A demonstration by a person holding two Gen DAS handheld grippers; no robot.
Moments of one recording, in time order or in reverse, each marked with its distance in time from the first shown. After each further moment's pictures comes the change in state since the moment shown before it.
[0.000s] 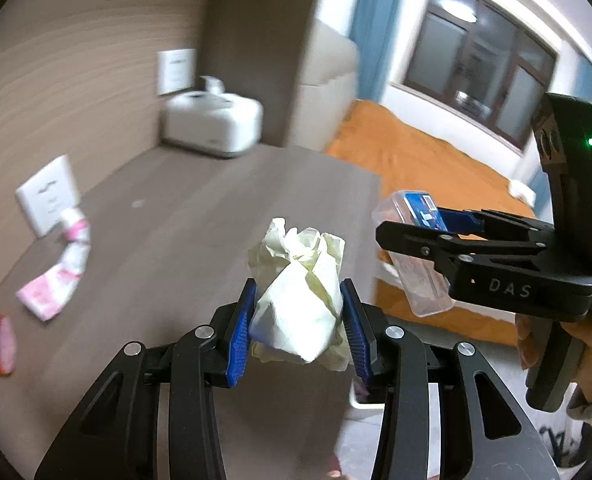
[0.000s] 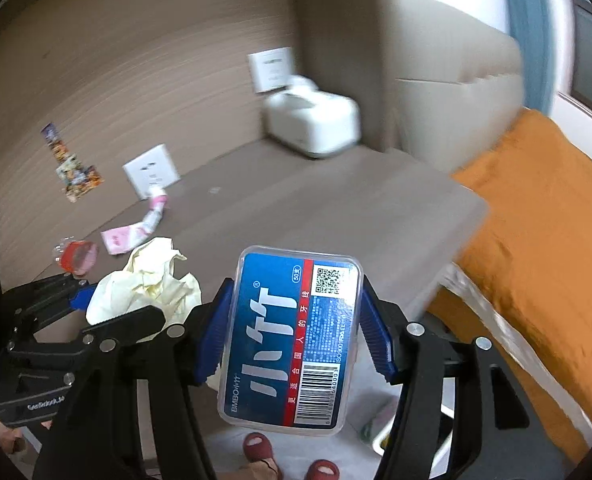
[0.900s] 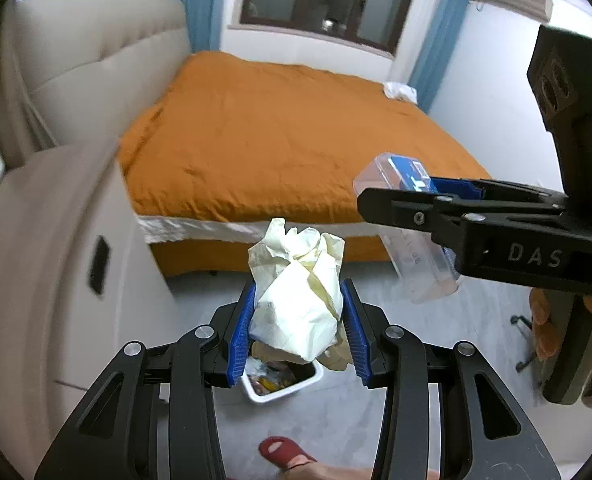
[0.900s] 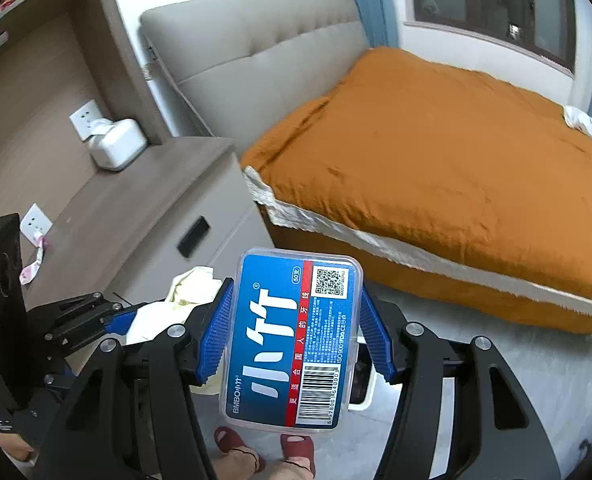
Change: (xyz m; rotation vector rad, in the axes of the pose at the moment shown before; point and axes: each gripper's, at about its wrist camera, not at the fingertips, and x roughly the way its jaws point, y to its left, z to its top) left arm 0.117 -0.244 -0.038 0.364 0.188 -0.364; right arm -0.112 -0.195 -0.130 0.378 -0.010 -0.296
